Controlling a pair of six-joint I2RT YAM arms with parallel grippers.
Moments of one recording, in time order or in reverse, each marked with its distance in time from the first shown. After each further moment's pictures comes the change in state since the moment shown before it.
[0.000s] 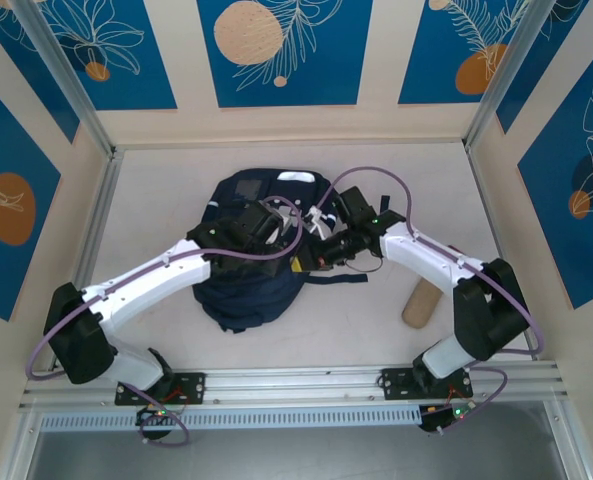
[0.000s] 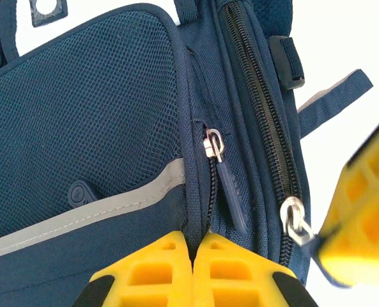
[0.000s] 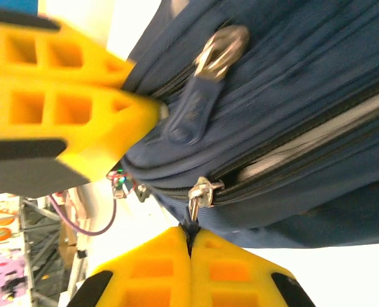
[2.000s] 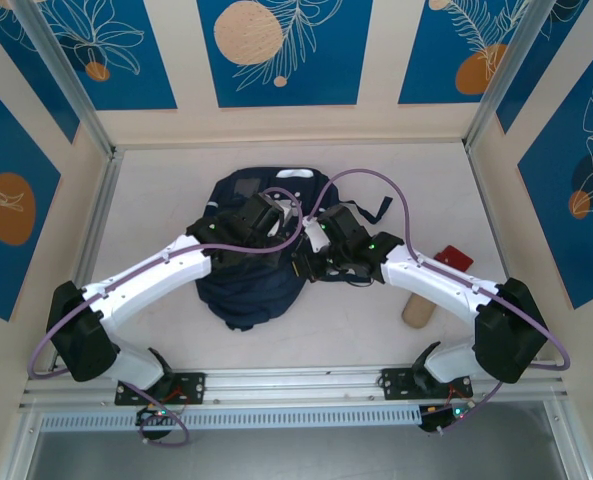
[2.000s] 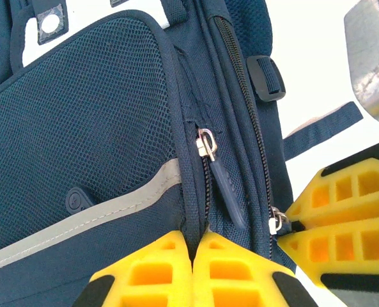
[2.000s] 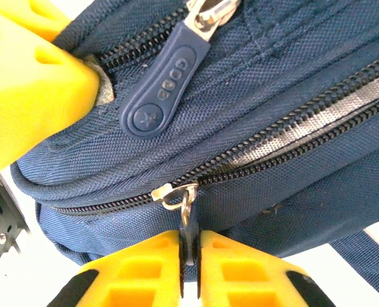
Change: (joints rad) left arm 0.010 0.009 0.051 0.015 0.000 -0.015; right arm 0.157 -0.130 -0.089 0.127 0.564 -0.083
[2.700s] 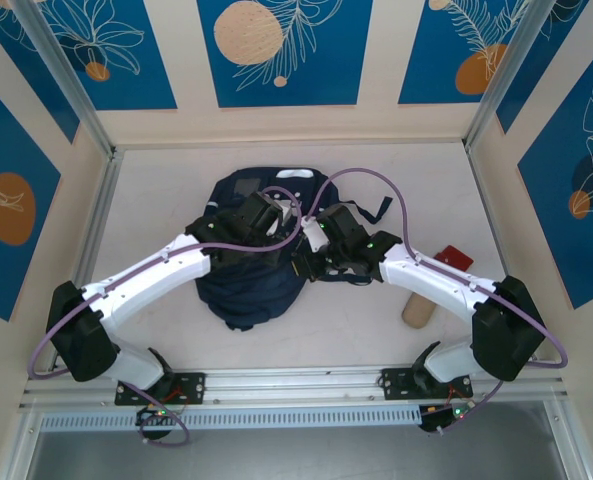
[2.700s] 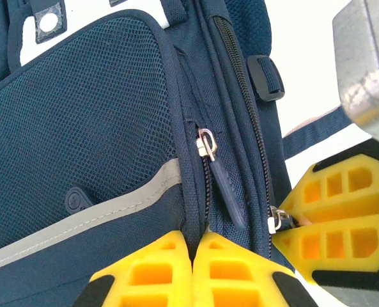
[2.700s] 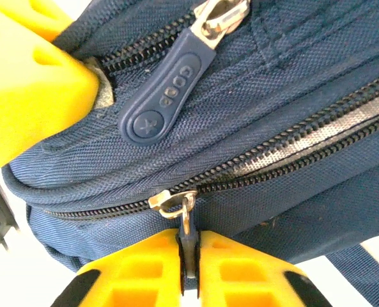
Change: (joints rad) left arm 0.010 0.000 0.000 0.000 0.019 0.000; right arm -0.002 0.016 0.009 0.003 0.002 -0.051
